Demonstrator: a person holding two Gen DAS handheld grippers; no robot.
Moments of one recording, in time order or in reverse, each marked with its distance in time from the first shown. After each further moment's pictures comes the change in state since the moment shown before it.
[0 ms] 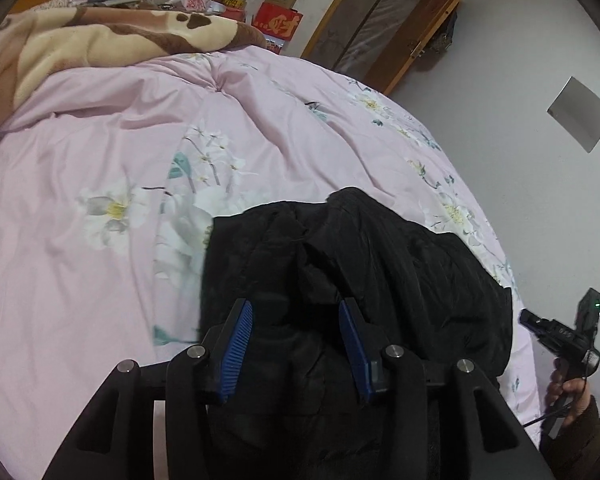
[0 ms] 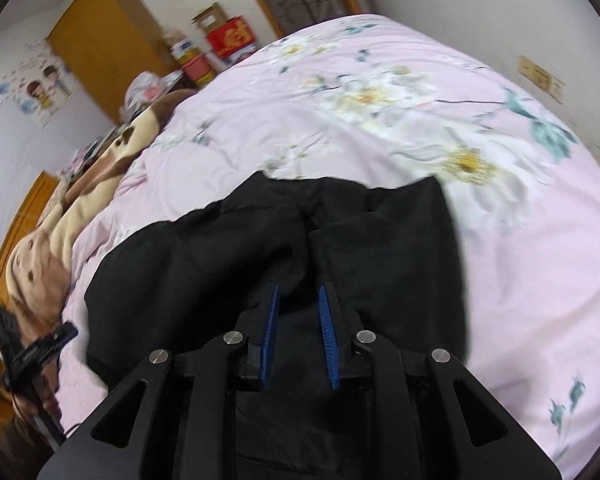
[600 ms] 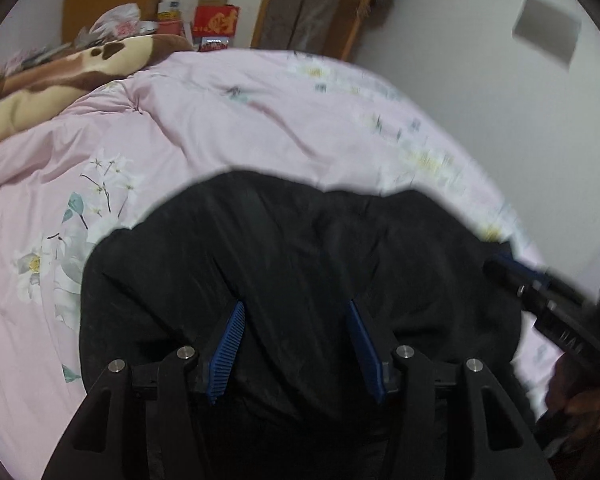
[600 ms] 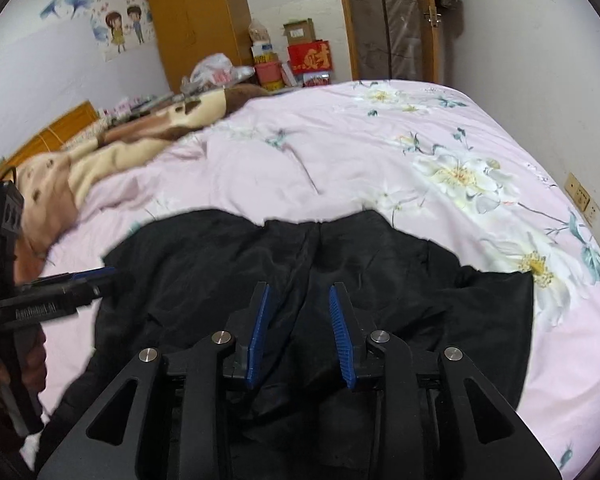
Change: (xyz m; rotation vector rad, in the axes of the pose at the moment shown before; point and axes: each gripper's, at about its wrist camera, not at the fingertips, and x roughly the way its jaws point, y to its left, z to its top) left arm 0.076 -0.127 -0.012 0.253 0.057 0.063; right arm 0.037 0.110 -0.031 -0.407 -0.101 -0.009
